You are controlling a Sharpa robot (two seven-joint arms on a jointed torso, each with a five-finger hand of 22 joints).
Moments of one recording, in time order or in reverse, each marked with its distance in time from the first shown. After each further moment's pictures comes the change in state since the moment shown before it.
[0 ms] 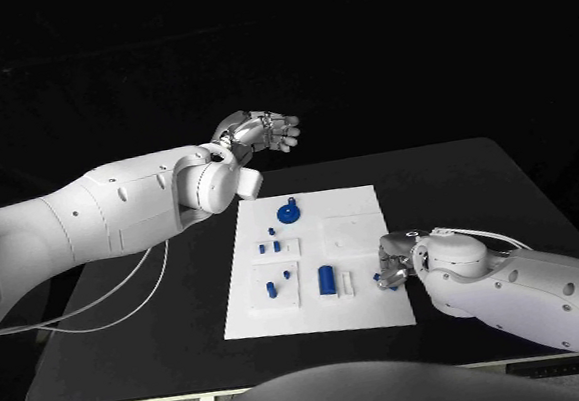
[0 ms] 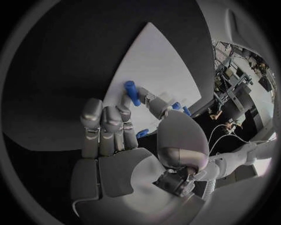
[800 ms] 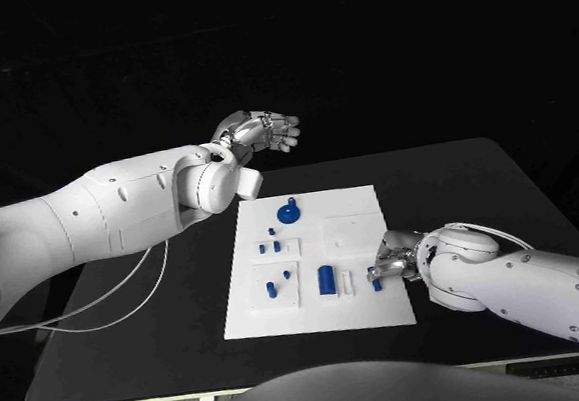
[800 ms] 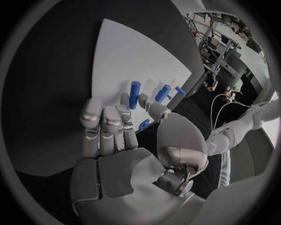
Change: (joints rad) left arm 0.000 -0.002 0.000 0.000 -0.002 0.000 0.000; left_hand 0.000 0.000 0.000 0.000 0.000 0.000 0.000 0.000 -0.001 0.000 0.000 0.000 -0.001 0.000 0.000 0.000 0.002 0.008 0.000 0.000 0.000 0.001; right arm 0.011 -0.016 0.024 0.021 0.309 -0.067 0.008; right_hand -0.140 0.022 -0.037 0.080 0.003 0.030 -0.005 -0.020 -0.362 0.008 -0.007 -0.001 -0.001 0.002 0.002 0.000 -0.001 0.001 0.013 -0.002 0.004 -0.002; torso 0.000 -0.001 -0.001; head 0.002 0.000
